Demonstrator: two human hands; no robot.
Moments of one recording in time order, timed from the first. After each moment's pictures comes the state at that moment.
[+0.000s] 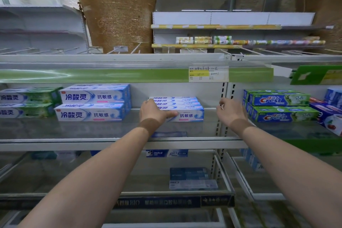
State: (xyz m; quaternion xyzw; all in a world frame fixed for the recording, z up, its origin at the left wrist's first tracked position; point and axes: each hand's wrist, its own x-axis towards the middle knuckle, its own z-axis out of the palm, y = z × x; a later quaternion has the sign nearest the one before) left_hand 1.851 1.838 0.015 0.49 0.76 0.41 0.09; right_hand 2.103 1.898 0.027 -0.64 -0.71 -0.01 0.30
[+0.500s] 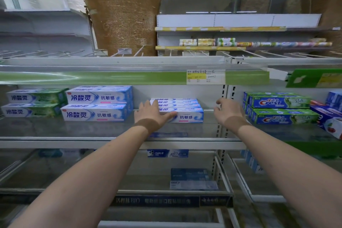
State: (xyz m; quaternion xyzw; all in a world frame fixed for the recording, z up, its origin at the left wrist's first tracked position) left_hand 1.852 1.817 0.025 0.57 0.79 0.22 -0.03; right_hand 2.101 1.895 0.034 -0.62 -0.73 -0.01 0.30
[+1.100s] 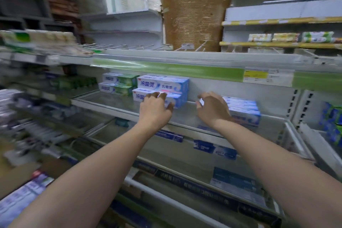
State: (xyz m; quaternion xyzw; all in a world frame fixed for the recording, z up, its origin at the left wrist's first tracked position) left_hand 1.782 1.688 0.032 0.44 0.85 0.25 -0.17; right_hand 1.932 1.820 0.038 -0.34 -0.88 0.06 0.33
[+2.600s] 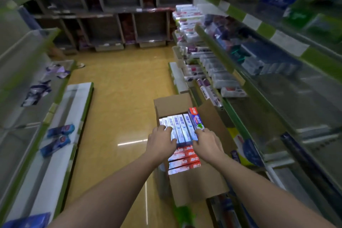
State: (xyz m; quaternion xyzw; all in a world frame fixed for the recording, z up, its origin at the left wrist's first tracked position) left_hand 1.332 1.247 -0.282 0.01 0.98 0.17 0.04; right_hand 1.322 1.425 -0.277 0.04 -0.99 0.12 -0.07
